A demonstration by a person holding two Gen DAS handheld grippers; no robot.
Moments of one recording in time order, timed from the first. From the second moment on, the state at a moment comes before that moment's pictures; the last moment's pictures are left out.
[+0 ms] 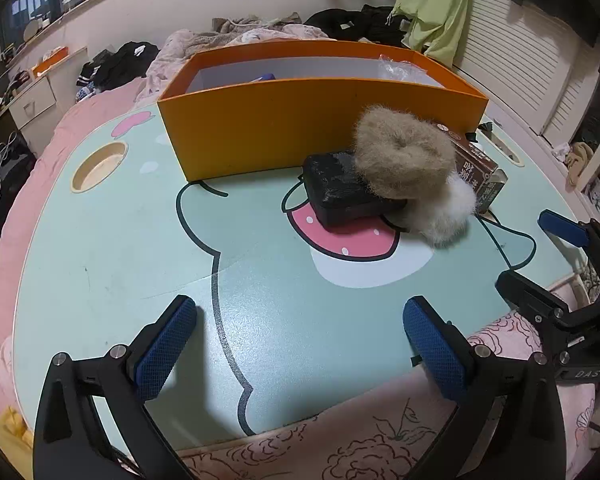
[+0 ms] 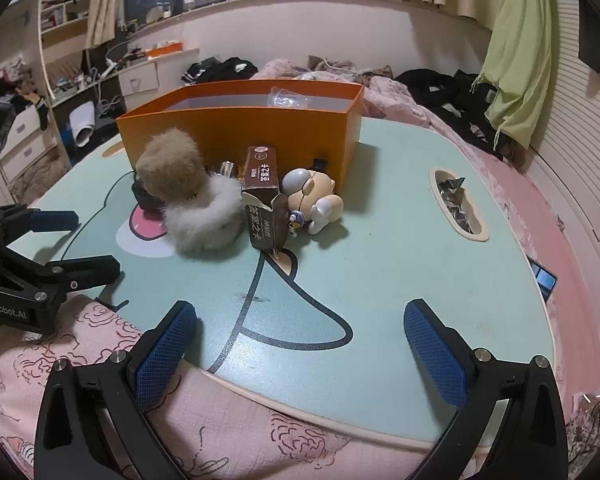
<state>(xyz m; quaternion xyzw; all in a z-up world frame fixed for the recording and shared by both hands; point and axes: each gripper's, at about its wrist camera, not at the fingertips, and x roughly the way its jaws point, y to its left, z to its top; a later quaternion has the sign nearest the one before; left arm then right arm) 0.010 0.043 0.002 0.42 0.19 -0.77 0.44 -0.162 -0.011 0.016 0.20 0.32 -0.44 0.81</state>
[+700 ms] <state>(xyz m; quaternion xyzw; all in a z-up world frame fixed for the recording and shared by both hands) 0.011 0.047 0.021 0.39 0.17 -0.81 0.41 -0.163 -0.011 0.014 0.20 0.32 -0.44 0.81</state>
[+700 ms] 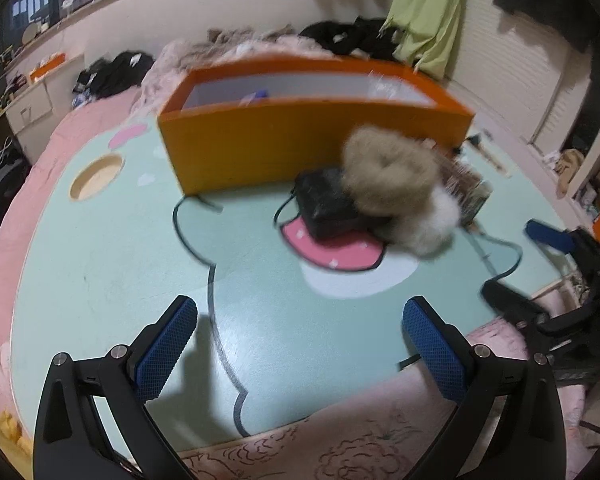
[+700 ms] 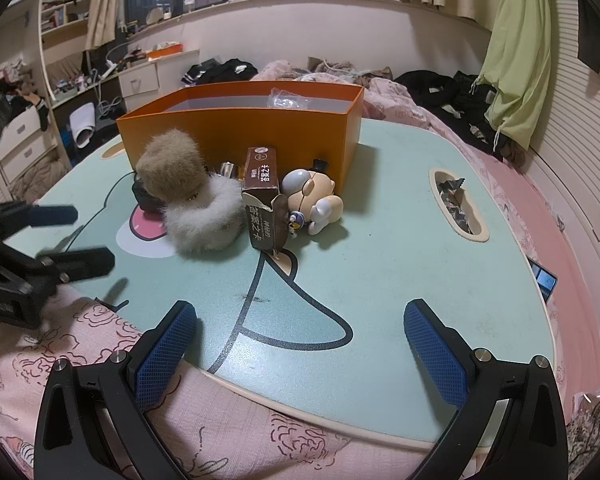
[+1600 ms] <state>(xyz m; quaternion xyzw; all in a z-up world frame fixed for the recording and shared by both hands) 0.004 0.039 0.054 0.32 0.14 -0.87 0.36 -0.174 -0.016 0.027 0.22 0.29 -0.46 0.81</state>
